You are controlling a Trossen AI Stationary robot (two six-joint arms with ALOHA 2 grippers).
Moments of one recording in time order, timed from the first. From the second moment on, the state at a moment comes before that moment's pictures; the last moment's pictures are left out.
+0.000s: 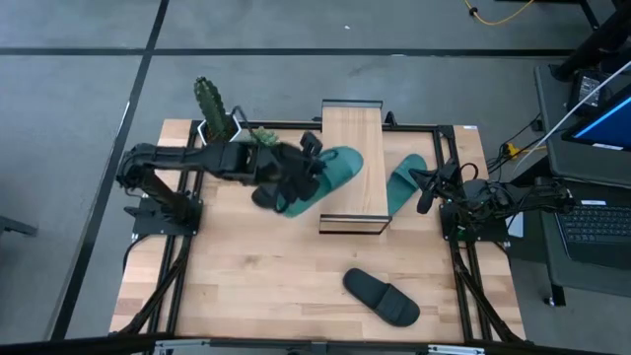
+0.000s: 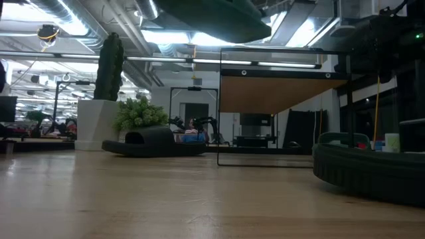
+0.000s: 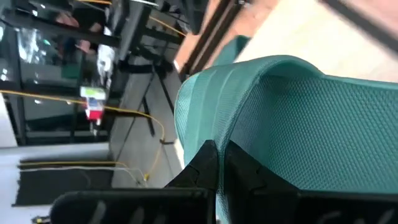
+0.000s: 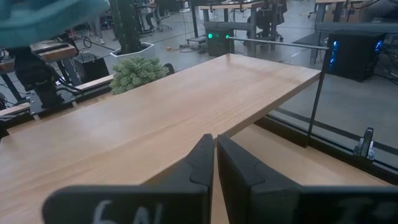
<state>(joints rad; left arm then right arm) -0.01 1.57 1.65 -0.68 -0.41 1.01 0.15 0.14 0.25 -0.32 0.76 0.31</state>
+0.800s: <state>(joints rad) 0.30 1.65 1.65 -0.56 0.16 1.36 0.15 0.14 0.25 -0.30 0.63 0.28</state>
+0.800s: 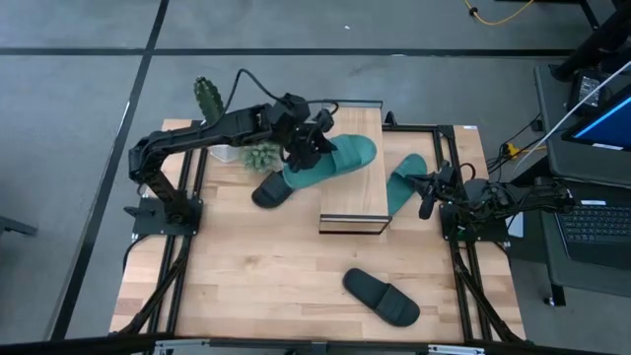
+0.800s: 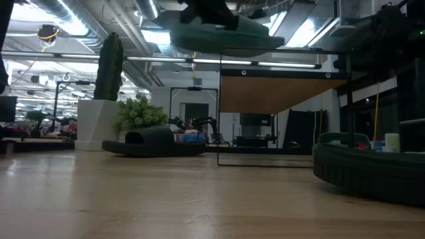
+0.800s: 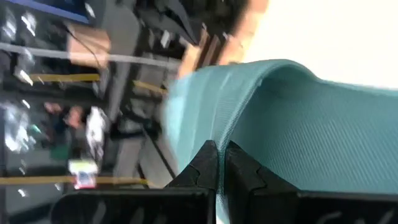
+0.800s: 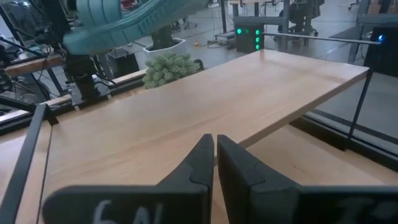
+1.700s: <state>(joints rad) 0.46 1.79 1.65 -0.39 0.42 1.47 0.15 0.15 0.25 -0.29 0.55 0.28</state>
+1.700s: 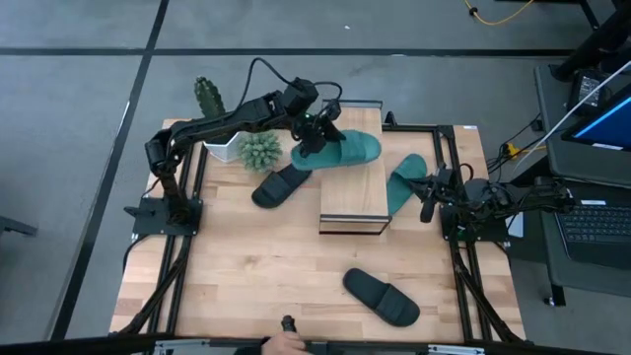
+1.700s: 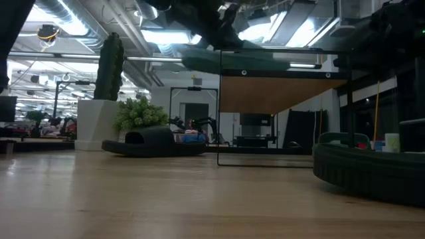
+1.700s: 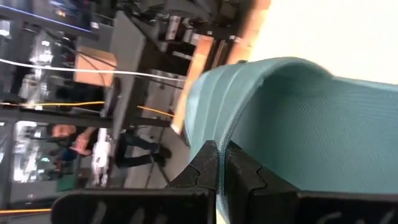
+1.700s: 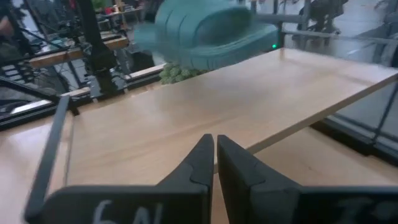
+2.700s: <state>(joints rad) 0.57 1.79 1.65 -0.17 0.60 1.38 0.15 0.15 0.25 -0.15 0.55 -0.03</state>
